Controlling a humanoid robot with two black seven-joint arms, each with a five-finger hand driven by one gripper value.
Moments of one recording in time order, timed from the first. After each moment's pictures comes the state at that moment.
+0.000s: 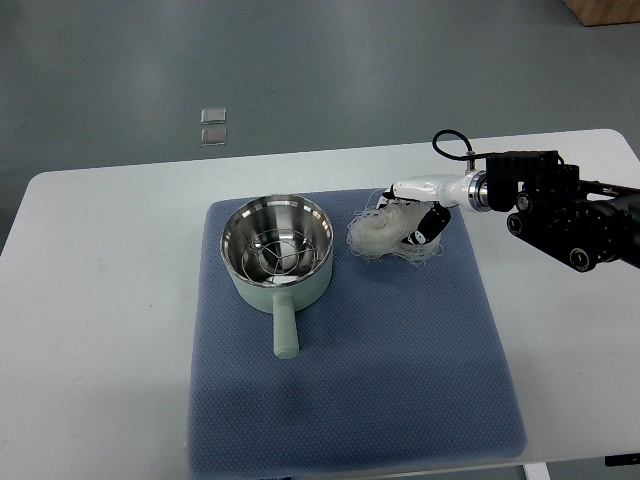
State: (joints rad) left arm -0.08 0.00 -0.04 -0.14 0.01 -0.02 0.17; right arm 1.04 -0.30 0.21 0.71 -1.51 0.24 0.27
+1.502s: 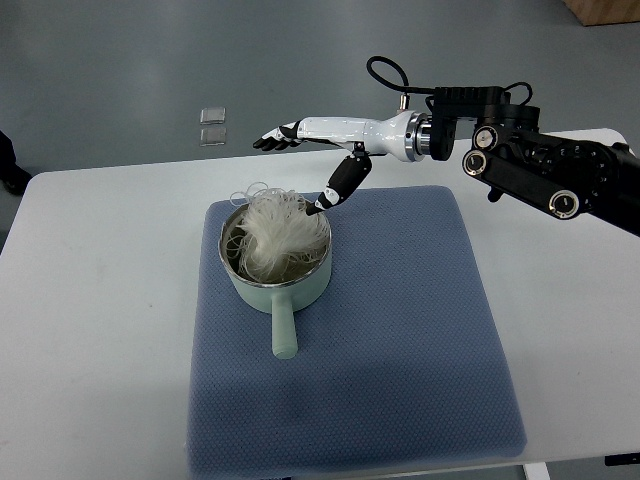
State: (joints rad) left arm -0.08 0.00 -0.04 -0.14 0.01 -0.02 0.17; right arm 1.17 -0.28 0.33 0.94 -1.21 0.33 0.28
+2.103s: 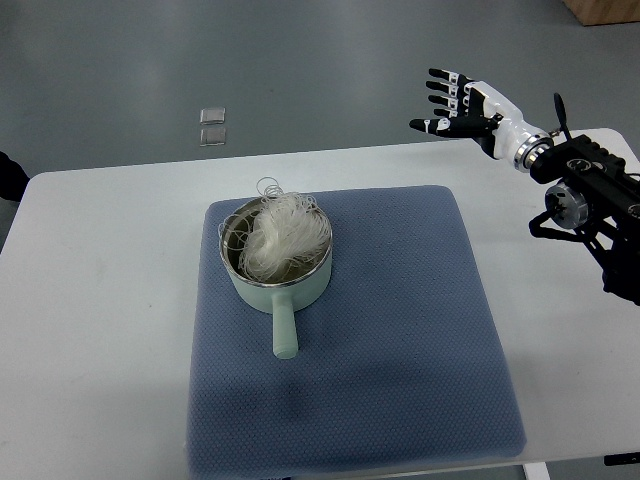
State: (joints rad) left arm -0.09 0.00 -0.04 -0.14 0.01 -0.02 0.17; right arm 0.81 -0.28 0.82 0.73 -0.60 0.11 0.14
